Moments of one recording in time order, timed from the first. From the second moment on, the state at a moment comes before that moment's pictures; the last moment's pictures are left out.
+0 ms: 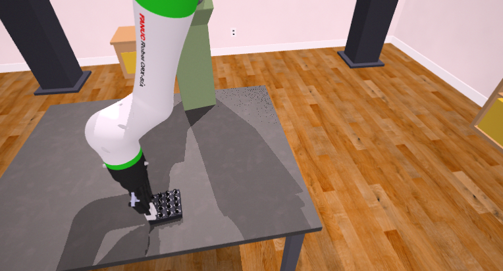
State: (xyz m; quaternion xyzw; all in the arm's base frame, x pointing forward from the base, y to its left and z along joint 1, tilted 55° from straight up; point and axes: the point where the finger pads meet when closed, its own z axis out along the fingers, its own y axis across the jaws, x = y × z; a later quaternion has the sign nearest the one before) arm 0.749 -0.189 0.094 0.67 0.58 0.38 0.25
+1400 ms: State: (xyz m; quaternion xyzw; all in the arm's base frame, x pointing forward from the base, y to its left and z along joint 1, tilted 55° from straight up) arm 0.749 -0.189 0.094 0.59 0.66 0.35 0.30
